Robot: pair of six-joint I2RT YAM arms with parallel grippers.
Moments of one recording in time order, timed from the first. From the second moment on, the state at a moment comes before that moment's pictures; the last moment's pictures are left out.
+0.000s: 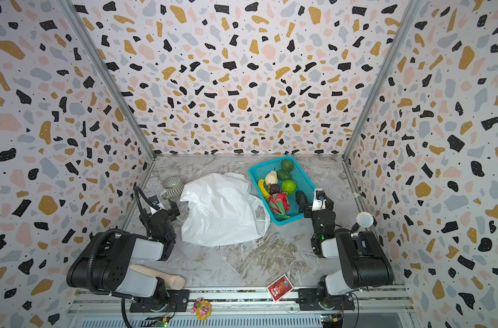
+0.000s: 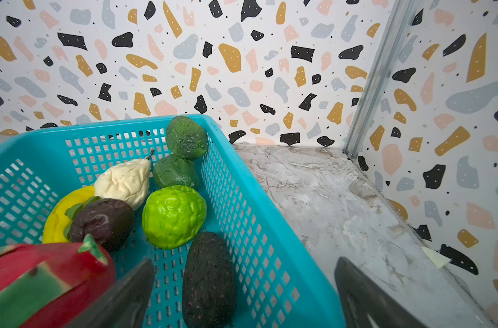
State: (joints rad) left arm -0.07 1.49 0.21 1.11 -0.61 -0.02; right arm 0.08 1.48 0.23 1.16 0.05 -0.05
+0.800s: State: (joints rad) left arm -0.07 1.49 0.21 1.11 -0.61 -0.02; right arm 0.08 1.48 0.23 1.16 0.05 -0.05
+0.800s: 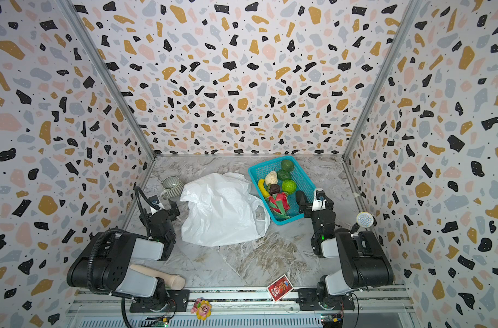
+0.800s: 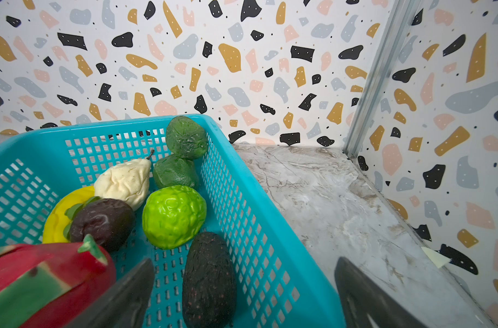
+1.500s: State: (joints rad) left arm -0.07 1.42 0.52 0.67 -0.68 -0.10; right arm 0.13 1.39 0.59 0.50 0.39 0.20
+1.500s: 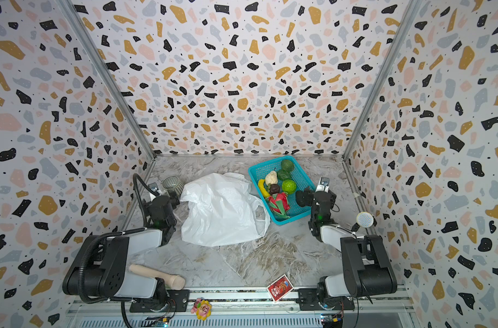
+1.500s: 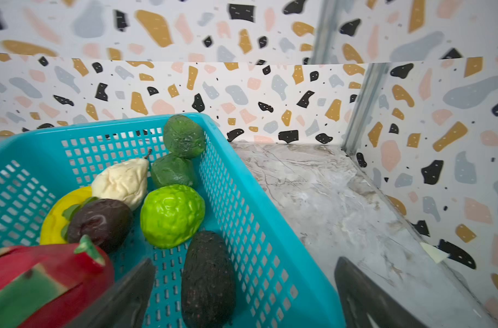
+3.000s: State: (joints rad) left arm -0.81 2.10 1.64 -0.72 -0.43 -0.42; right arm 0.32 1.26 0.87 -0.19 -0.01 0.49
